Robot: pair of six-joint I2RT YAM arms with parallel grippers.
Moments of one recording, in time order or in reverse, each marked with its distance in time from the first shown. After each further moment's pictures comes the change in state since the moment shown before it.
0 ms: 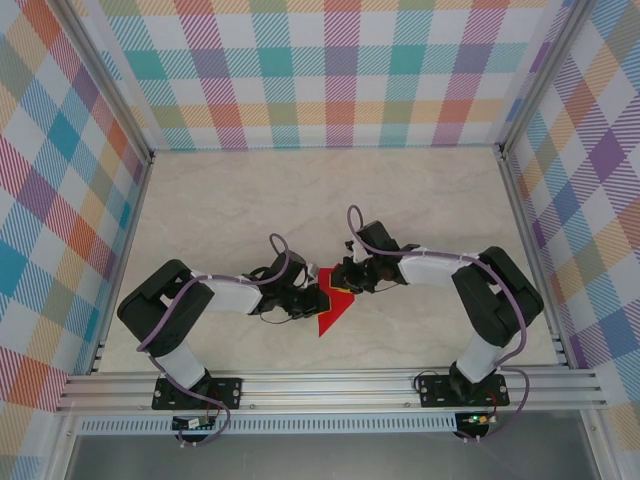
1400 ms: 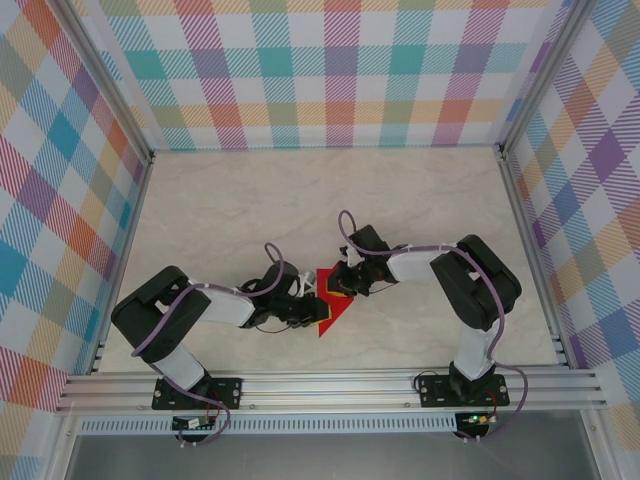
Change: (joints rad) left arm -0.021 -0.051 -0.142 0.184 0.073 -0.055; right arm 0.006 0.125 0.027 0.037 -0.005 0.008
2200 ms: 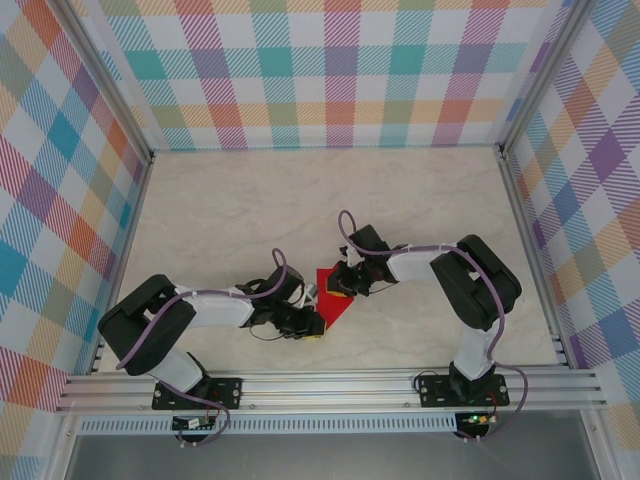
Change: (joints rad) left arm -0.051 -0.089 0.059 -0.373 -0.002 0.148; right arm 0.000 0.000 0.000 0.000 -0.002 0.000
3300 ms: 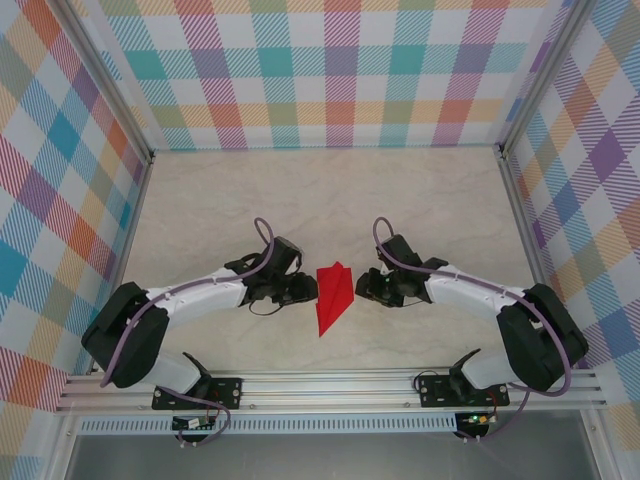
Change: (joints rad) left arm 0.094 -0.077 0.214 -0.257 -0.328 0.019; right arm -0.020 -0.448 -0.203 -0.269 0.328 0.062
